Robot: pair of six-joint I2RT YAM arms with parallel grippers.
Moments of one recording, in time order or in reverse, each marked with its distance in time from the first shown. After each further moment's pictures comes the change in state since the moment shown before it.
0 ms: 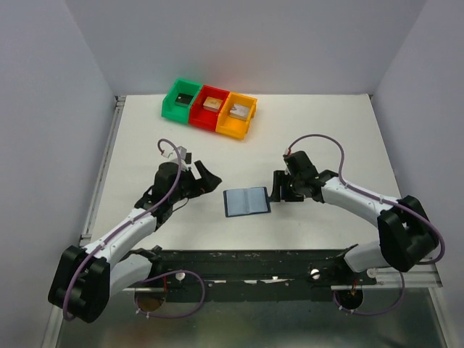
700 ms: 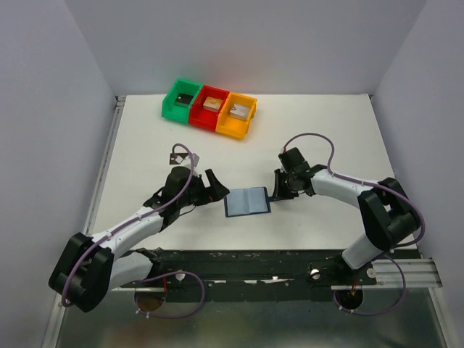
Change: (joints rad) left arm -0.153 0.061 -0.032 0.013 0.022 -0.024; right arm -0.034 0.208 0.064 0.050 -0.016 0.008
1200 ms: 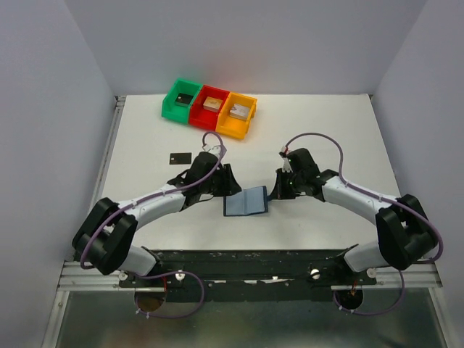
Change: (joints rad) left arm -0.108 0.283 0.250 -0.074 0.011 0.075; right arm -0.002 -0.137 -0.053 0.050 -0.140 -0.057
